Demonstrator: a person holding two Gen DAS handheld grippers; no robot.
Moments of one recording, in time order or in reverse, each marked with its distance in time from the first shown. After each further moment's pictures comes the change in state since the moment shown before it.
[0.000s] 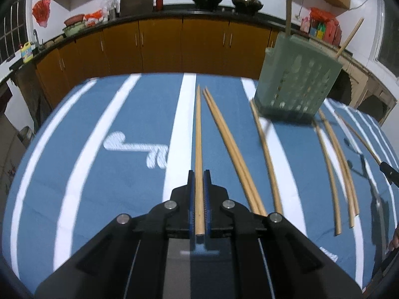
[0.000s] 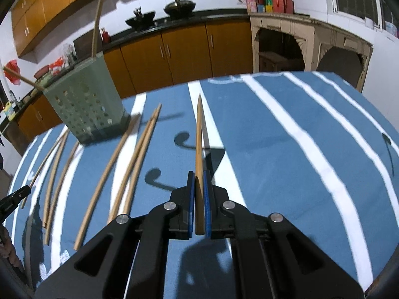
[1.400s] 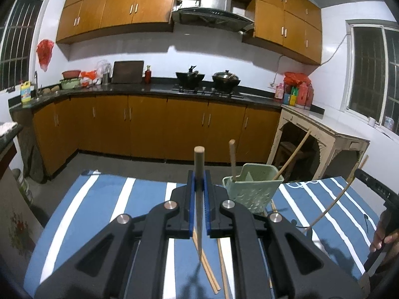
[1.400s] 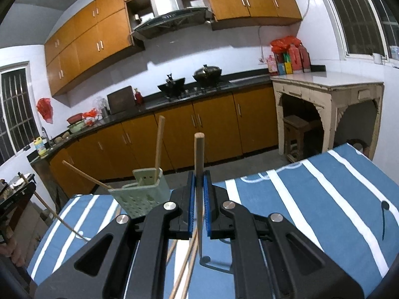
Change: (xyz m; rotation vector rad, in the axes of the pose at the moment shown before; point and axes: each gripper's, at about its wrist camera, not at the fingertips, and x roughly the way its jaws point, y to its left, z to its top) left arm -0.146 -0.007 0.094 0.007 -0.406 -0.121; right arm -0.099 0.025 0.098 -0.016 -0.331 0.189
